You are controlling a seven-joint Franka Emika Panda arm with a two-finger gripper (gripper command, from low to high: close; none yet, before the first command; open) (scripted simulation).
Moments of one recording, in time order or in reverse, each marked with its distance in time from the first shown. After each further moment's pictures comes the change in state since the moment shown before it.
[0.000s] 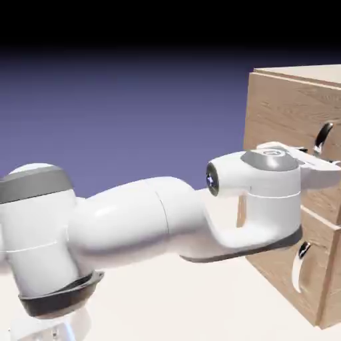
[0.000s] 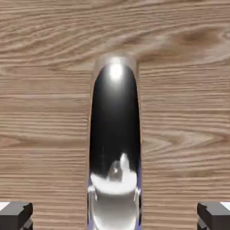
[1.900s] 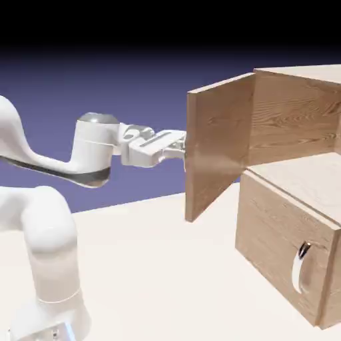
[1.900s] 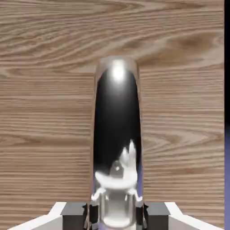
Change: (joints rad) arm -1.167 0.072 1.757 -0.896 1.524 -0.966 0.131
